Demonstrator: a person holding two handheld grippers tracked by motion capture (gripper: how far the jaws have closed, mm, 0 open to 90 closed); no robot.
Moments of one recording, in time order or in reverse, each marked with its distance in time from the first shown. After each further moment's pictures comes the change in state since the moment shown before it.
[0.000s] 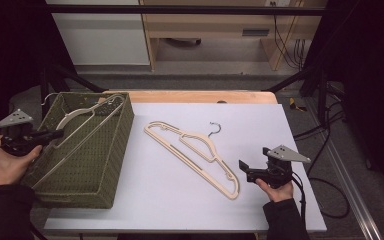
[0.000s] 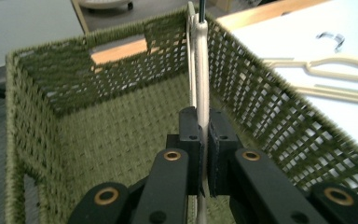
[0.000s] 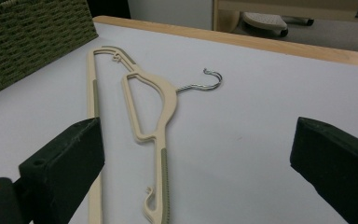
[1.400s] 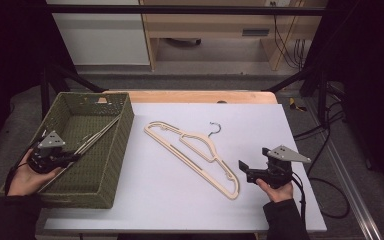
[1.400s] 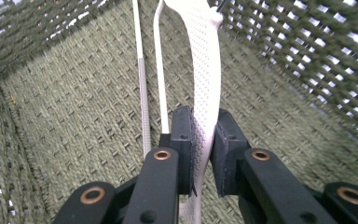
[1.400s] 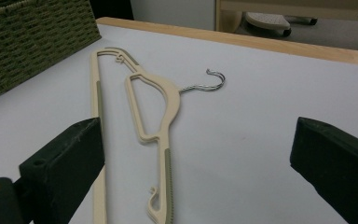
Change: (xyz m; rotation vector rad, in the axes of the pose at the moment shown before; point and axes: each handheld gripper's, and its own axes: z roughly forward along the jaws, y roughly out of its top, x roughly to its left) left arm -0.029 -0.043 0.041 0.253 -0.028 0.225; right arm 0.001 0.000 -0.001 -0.001 0.010 0.008
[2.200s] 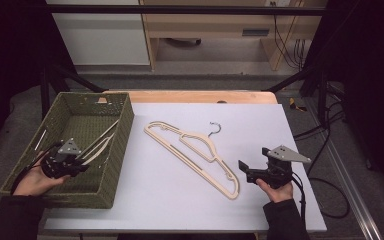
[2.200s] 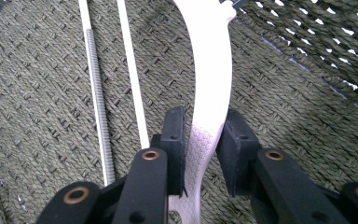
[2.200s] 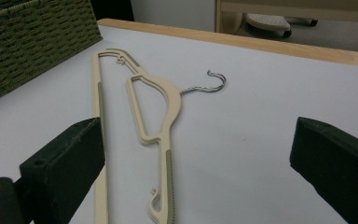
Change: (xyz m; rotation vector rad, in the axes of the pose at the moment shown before) left arm -0.020 0.005 0.019 0.162 -0.072 0.119; right arm 0.001 0.000 -0.001 -0.005 0.003 -0.002
